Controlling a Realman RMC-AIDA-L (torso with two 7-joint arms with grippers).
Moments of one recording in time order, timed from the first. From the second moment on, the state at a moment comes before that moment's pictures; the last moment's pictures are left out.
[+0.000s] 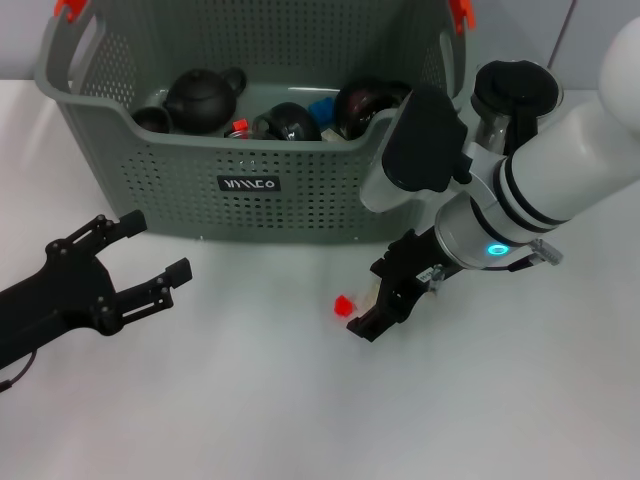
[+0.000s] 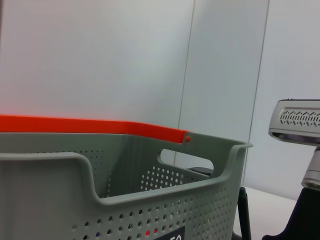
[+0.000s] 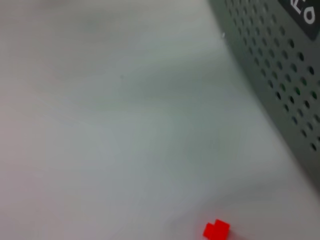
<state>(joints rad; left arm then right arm) -0.27 -2.10 -2.69 -0.52 -1.32 1.64 -0.95 0.90 2.11 -1.62 -0.74 -2.30 -1.10 2.21</state>
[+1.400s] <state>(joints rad) -0.27 -2.10 -2.69 -0.52 -1.33 1.63 -0.95 0.93 2.11 -1.70 -0.71 -2.23 -1.10 2.20</state>
